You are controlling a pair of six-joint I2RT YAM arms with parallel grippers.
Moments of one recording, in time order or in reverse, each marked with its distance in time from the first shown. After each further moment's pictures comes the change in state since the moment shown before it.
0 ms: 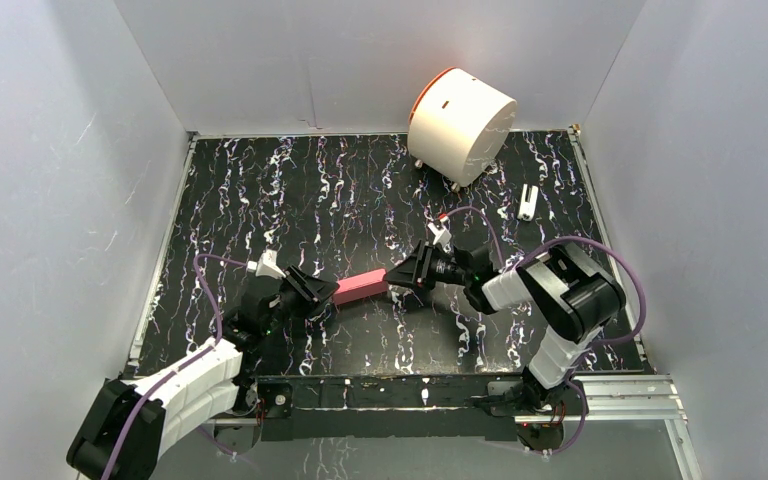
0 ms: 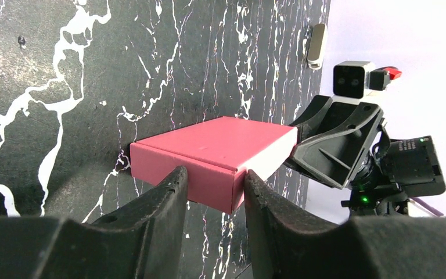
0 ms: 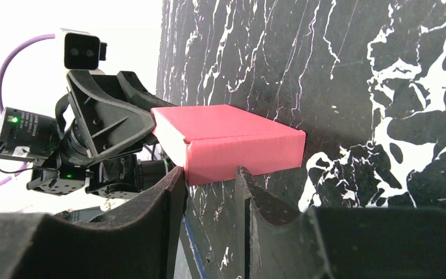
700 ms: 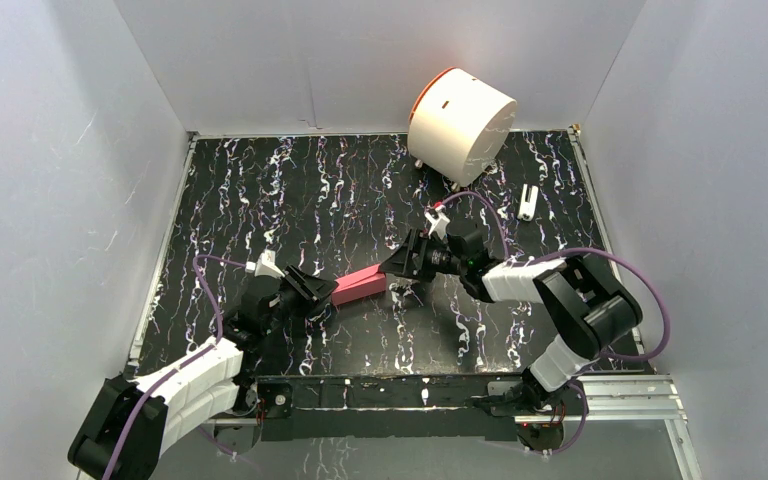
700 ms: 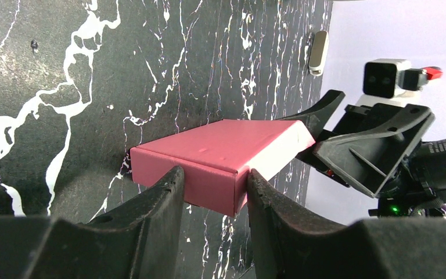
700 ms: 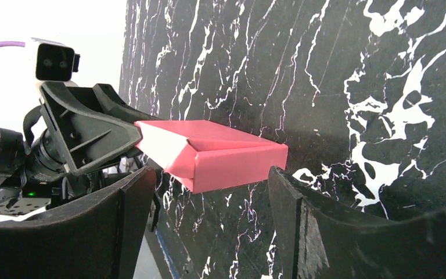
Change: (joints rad) left arm 0.005 0.018 -0.002 0.011 -0.006 -0.014; right arm 0.028 -0.121 0.098 -0.297 0.109 -0.171
